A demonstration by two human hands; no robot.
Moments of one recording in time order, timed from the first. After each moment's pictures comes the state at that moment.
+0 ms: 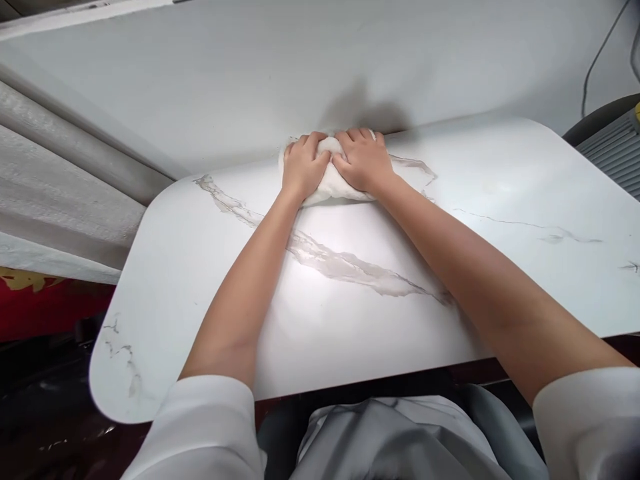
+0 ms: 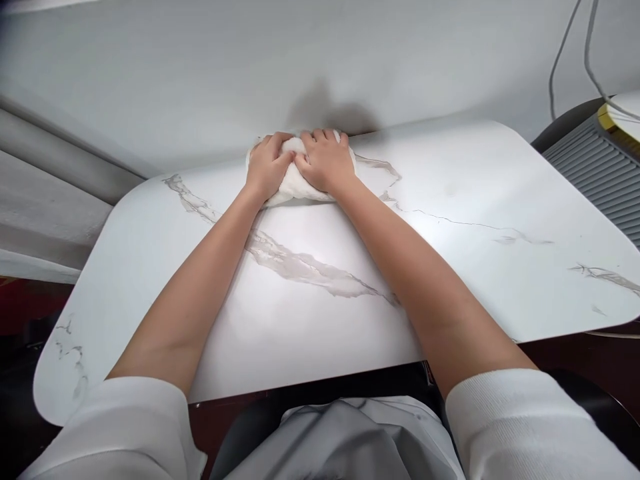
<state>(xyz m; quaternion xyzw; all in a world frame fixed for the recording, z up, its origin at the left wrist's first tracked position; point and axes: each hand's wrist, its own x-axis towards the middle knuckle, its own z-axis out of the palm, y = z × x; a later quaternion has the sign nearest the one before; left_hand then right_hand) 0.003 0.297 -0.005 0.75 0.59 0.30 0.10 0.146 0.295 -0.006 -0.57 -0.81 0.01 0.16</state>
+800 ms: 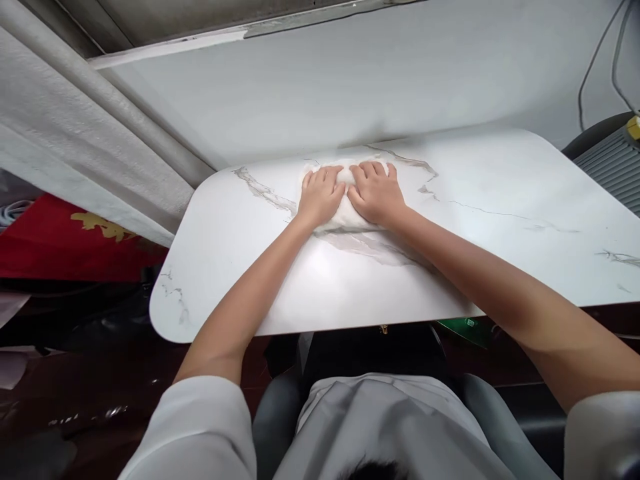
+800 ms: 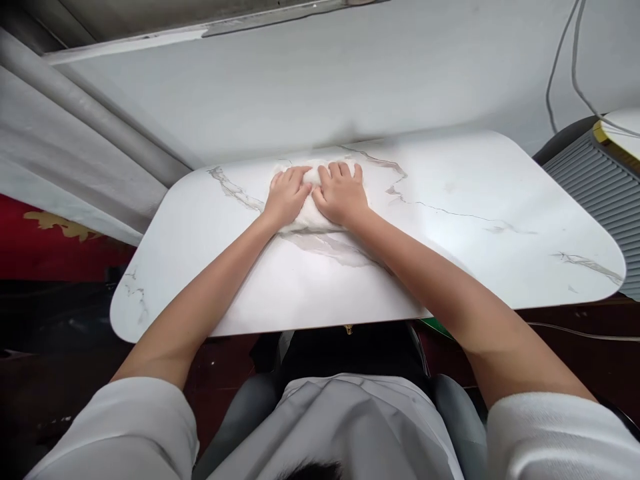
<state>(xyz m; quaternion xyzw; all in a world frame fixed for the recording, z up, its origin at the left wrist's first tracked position) 0.000 0.203 -0.006 0.76 0.60 0.23 0.09 0.147 0.208 -0.011 -0.54 -0.82 0.00 0.17</state>
